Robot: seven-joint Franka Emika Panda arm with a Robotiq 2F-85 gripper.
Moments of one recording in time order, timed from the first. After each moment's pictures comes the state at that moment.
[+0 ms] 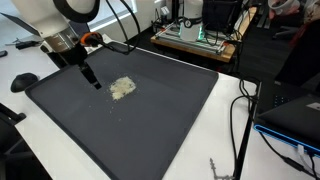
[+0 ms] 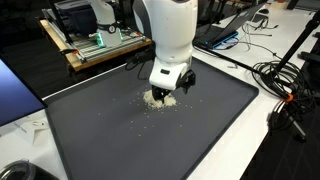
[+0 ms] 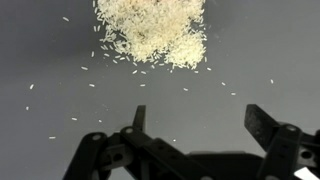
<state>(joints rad) -0.19 0.81 -0.01 -1.34 0.20 2.06 0.05</state>
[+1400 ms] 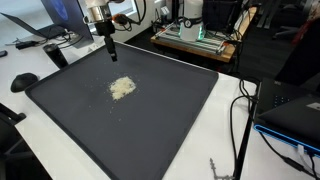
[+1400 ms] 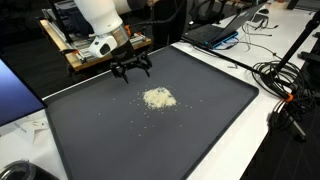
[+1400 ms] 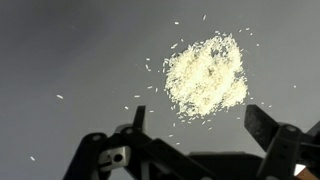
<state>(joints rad) -0.30 0.30 -0.03 -2.21 0.57 2.55 -0.14</state>
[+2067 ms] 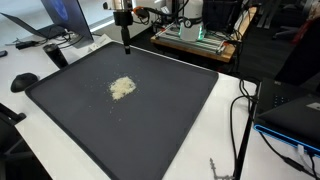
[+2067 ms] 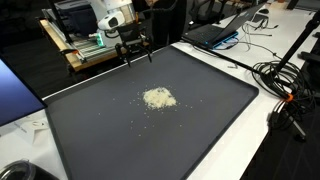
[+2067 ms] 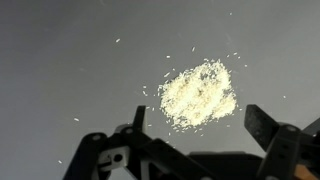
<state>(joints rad) -0.15 0.06 -0.04 -2.51 0.43 2.78 0.12</state>
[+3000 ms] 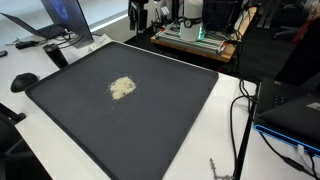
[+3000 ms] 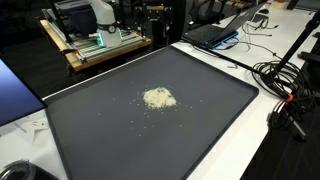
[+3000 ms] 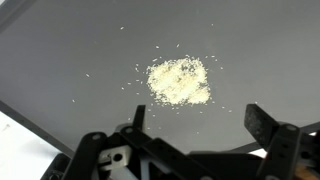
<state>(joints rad) -0.08 -0.17 0.09 -2.47 -0.28 2.51 0.78</state>
